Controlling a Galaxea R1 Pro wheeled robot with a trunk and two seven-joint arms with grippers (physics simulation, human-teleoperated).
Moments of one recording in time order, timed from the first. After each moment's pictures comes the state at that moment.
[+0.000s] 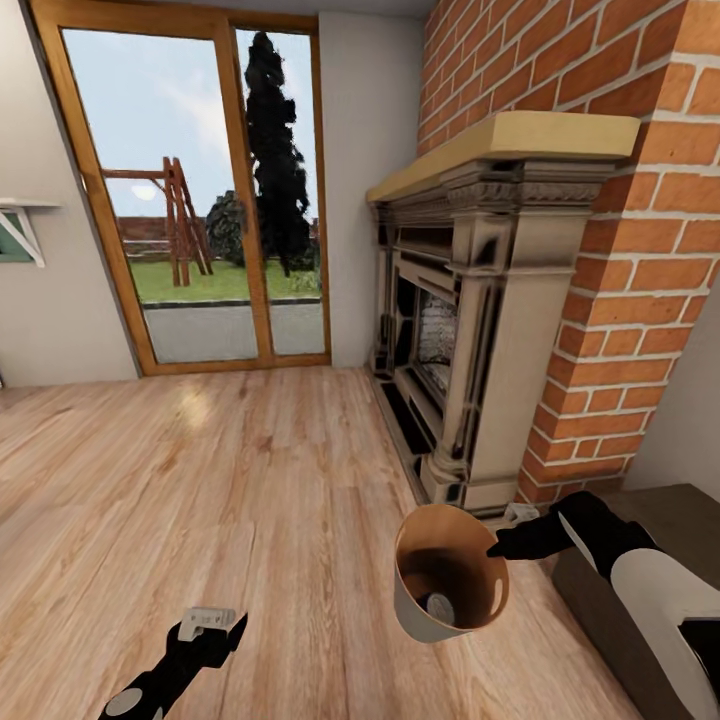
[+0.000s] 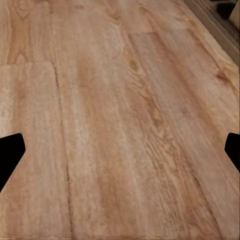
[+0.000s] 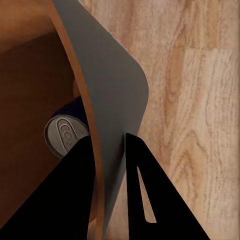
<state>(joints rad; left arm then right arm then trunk) -0.23 0.09 0.12 -0.77 0.00 -0.07 -0.27 -0.90 -0.27 0.08 -0.34 0.19 0.73 0.86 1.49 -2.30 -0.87</state>
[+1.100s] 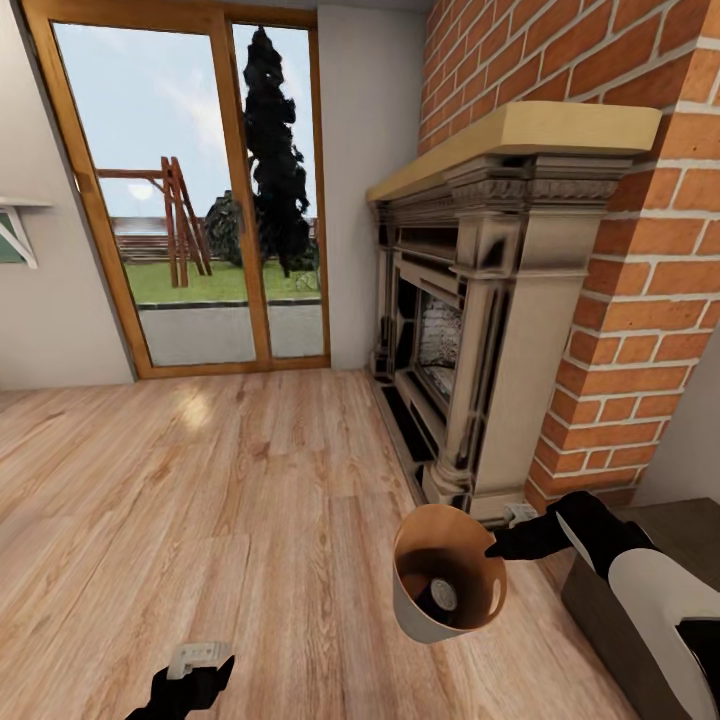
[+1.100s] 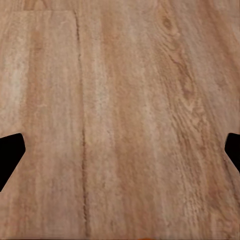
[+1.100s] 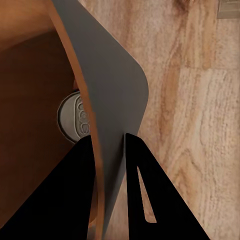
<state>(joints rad) -0.24 0.08 0.14 -0.60 0.01 -0.06 -0.17 -0.90 -0.26 0.08 -0.34 0.19 0.73 0.86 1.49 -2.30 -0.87</state>
